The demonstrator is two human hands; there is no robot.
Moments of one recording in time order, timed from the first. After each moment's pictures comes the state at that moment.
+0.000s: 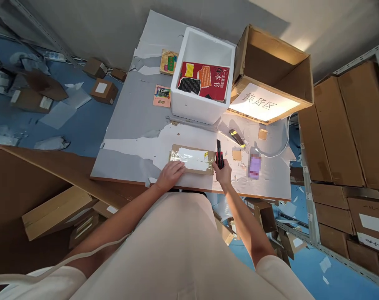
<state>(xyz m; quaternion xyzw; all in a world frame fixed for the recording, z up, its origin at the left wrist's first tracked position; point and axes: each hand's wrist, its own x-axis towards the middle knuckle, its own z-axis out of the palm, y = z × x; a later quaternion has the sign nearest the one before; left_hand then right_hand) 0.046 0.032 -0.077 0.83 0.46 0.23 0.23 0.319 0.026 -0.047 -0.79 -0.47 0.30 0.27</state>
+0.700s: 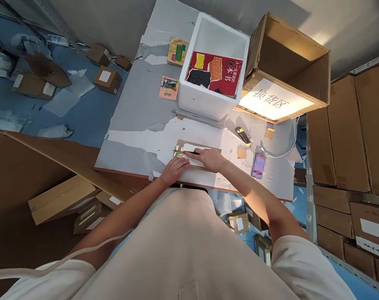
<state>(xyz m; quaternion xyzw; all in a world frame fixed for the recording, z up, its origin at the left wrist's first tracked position) 0.043 0.033 -0.109 0.86 0.38 0.30 0.17 0.244 0.101 0.035 -0.32 -0.90 0.13 -0.27</state>
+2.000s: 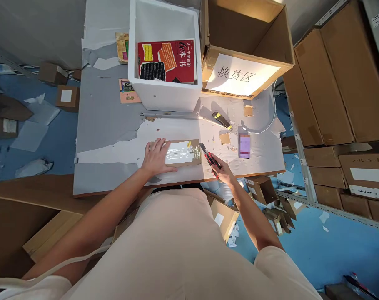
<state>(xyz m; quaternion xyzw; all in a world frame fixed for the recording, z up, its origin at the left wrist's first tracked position) 0.071 0.092 -0.057 0.87 0.45 0.08 0.17 0.373 -0.026 -0.047 -0.62 -0.35 0.59 0.37</state>
